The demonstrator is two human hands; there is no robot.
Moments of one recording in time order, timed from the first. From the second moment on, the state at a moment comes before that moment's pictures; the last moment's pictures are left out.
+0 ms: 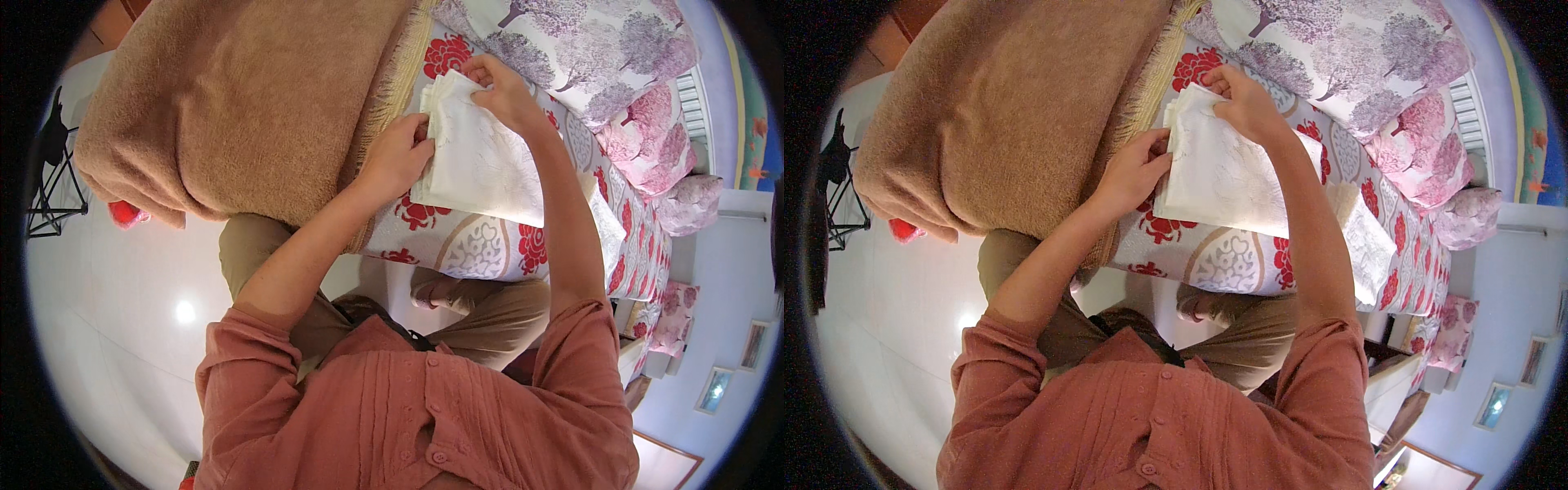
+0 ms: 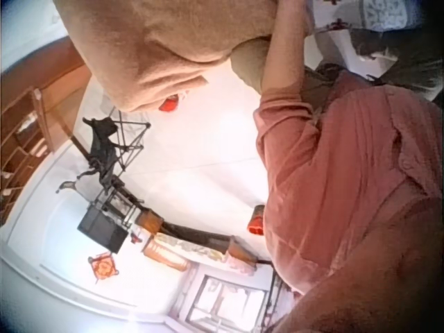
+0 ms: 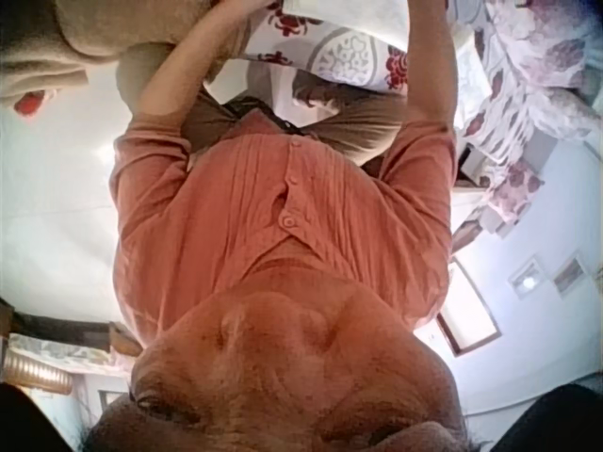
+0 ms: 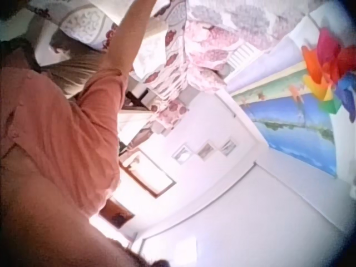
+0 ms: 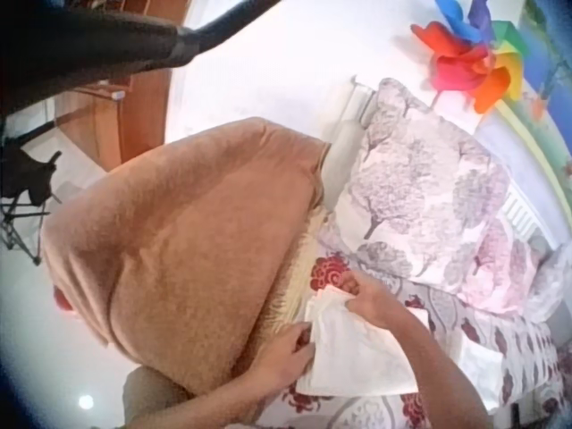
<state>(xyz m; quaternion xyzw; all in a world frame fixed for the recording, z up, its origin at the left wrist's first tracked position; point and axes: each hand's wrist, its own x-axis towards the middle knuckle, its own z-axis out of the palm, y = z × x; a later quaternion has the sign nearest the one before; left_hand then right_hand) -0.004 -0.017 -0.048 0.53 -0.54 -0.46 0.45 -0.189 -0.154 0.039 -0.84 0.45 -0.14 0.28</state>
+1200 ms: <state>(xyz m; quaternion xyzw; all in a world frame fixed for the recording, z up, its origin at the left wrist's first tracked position) -0.013 -0.015 -0.045 0.34 -0.41 -0.73 0.43 -0.208 -0.085 0.060 -0.80 0.43 -0.30 0.28</state>
